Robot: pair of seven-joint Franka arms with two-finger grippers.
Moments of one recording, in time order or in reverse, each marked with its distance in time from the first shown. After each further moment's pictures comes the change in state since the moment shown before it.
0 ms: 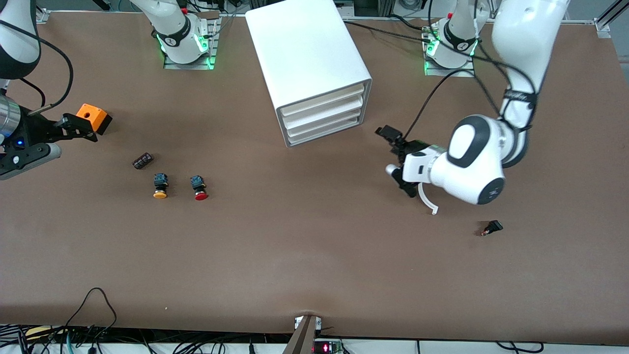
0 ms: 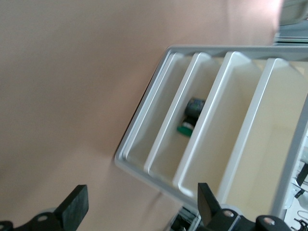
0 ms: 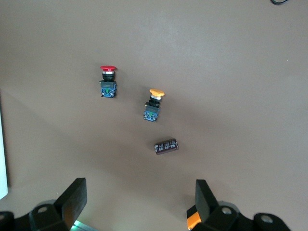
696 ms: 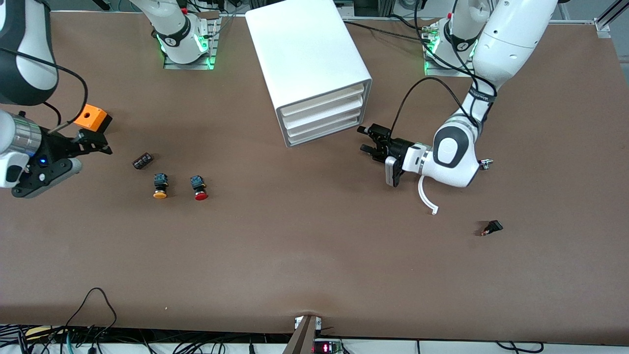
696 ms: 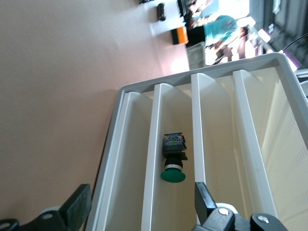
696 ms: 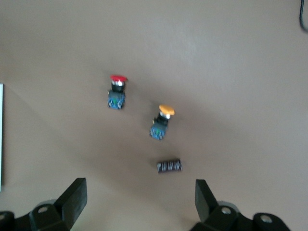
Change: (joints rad) left arm 0.008 0.027 -0.004 -0.395 -0.535 0.171 0.578; right arm 0.028 0.088 0.015 0.038 0.038 0.058 -0.090
